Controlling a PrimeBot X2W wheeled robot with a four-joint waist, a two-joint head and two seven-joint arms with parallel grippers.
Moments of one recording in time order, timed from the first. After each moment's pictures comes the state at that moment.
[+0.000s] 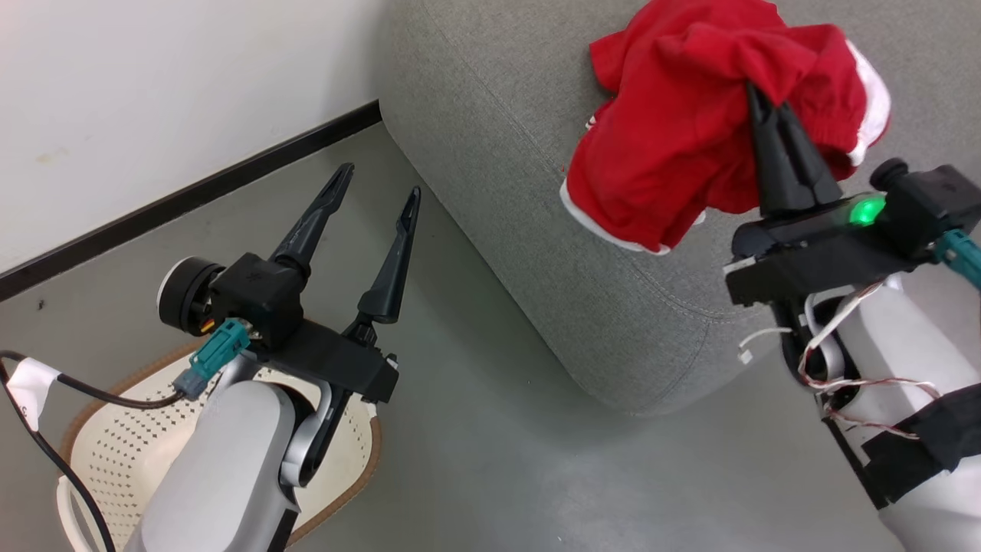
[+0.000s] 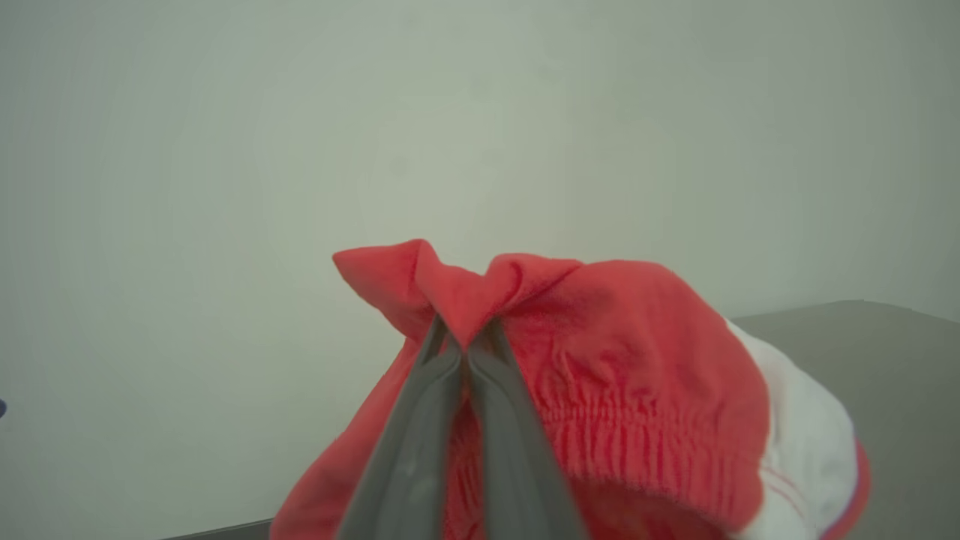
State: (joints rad) left arm -0.51 0.22 -0.43 0.18 -0.40 -0.06 -0.15; right arm -0.61 -0.25 0.42 0.19 0.48 -0.09 -0.25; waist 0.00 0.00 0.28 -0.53
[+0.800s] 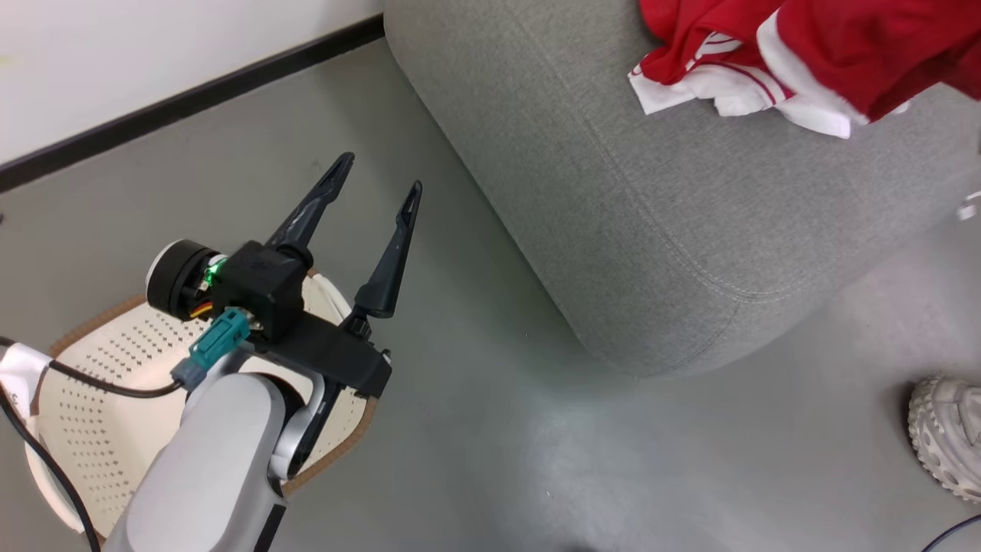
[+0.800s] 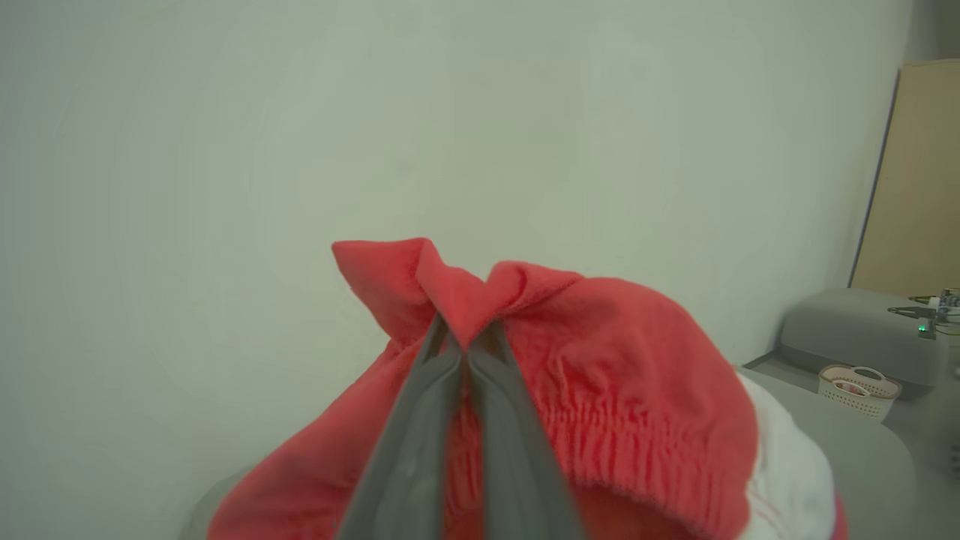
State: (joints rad) left arm -0.53 0.25 -0.45 0.14 -0.38 -0.07 -0.10; right arm -0.74 -0.41 0.11 0.29 0.51 -0.10 -0.26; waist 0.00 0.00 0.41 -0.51
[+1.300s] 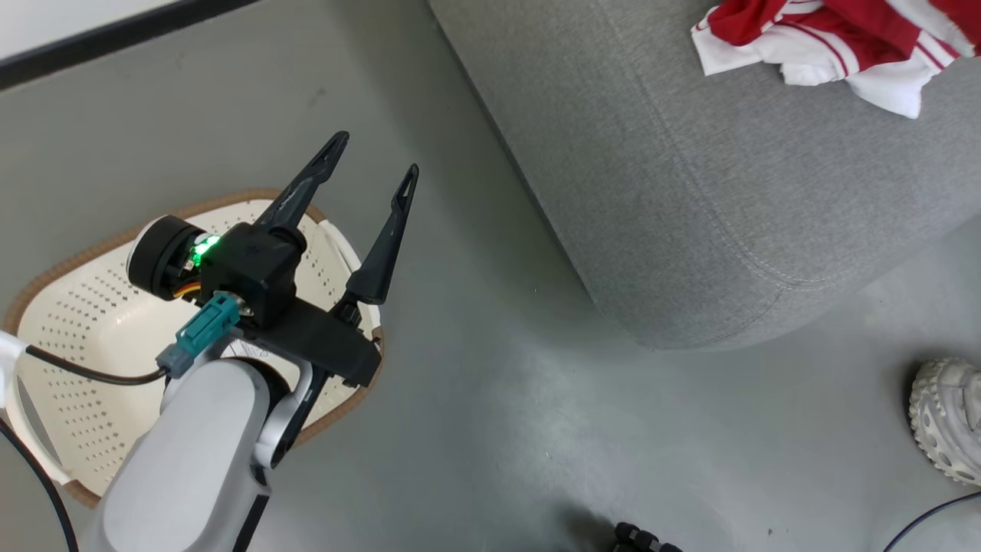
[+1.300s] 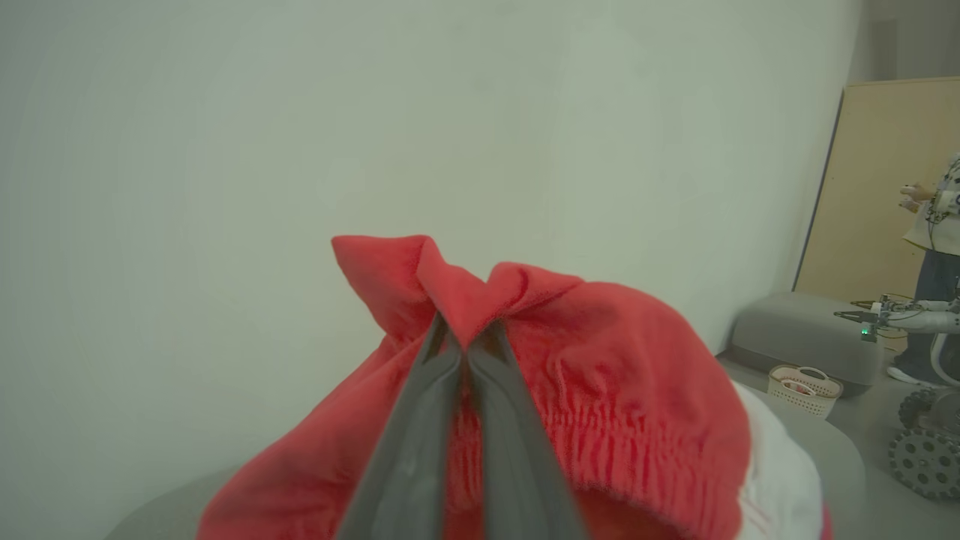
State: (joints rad) left arm -0.55 0.29 -0.46 0.10 -0.37 -0.07 -0.06; right arm -0.82 -0.47 -0.01 0.34 0.52 -0.11 -0.26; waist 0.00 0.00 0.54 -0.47
